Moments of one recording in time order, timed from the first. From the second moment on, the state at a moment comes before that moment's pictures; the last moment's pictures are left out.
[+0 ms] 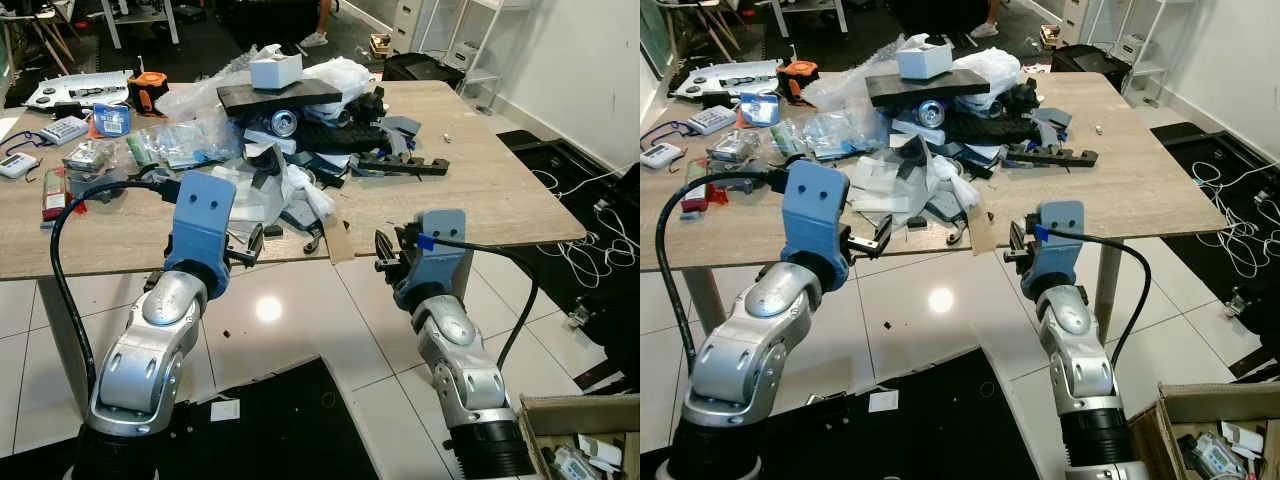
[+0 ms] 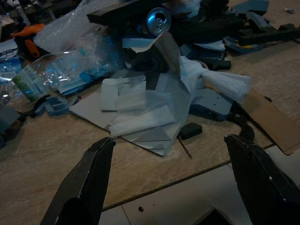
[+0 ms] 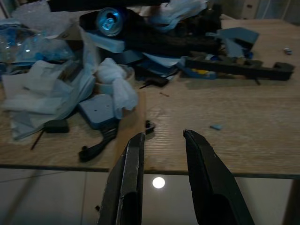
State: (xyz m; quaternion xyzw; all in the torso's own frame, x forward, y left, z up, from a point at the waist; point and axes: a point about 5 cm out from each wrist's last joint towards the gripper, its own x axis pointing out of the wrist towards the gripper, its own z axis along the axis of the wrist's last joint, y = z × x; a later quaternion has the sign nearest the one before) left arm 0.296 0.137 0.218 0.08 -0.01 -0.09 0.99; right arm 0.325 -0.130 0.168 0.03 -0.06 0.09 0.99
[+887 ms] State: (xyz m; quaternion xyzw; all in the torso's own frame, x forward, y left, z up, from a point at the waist) left arm 0.300 0.138 0.229 0.04 -0.03 -0.07 1.00; right arm 0.327 -0.142 0.171 0.04 -0.06 0.07 0.99
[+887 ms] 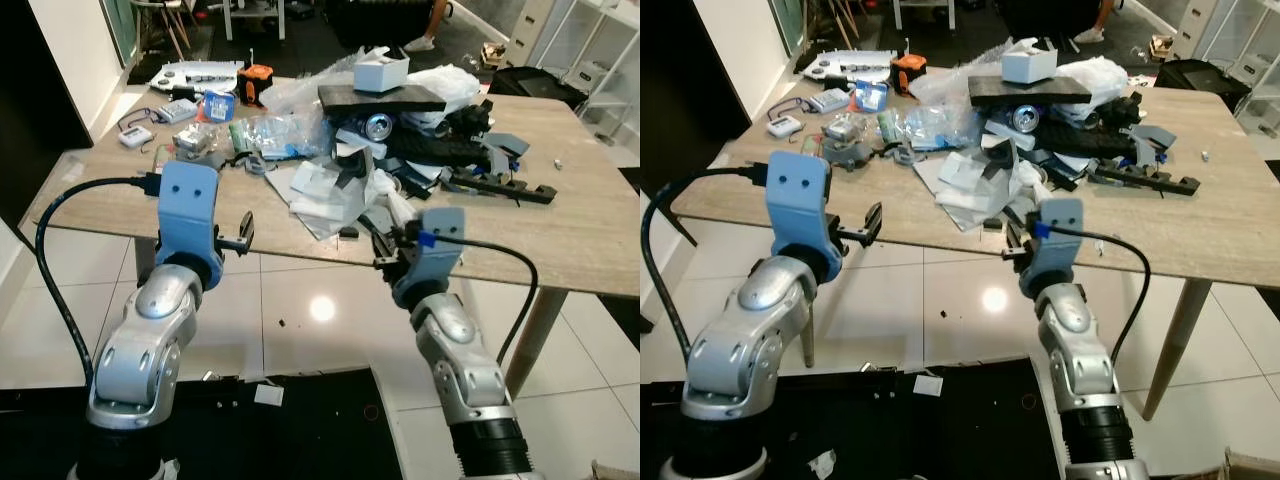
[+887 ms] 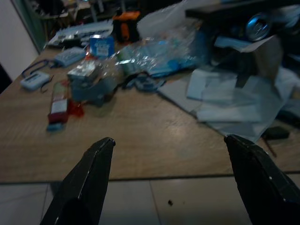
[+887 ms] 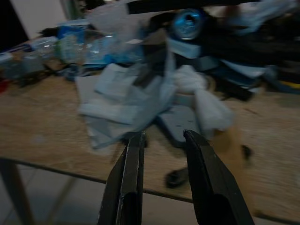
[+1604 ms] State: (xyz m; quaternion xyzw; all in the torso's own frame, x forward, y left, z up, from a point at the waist) left arm 0.311 0.141 0.233 0.02 -0.04 -0.06 1.00; right arm 0.324 -0.150 0.181 0.01 -0.08 0.05 1.00
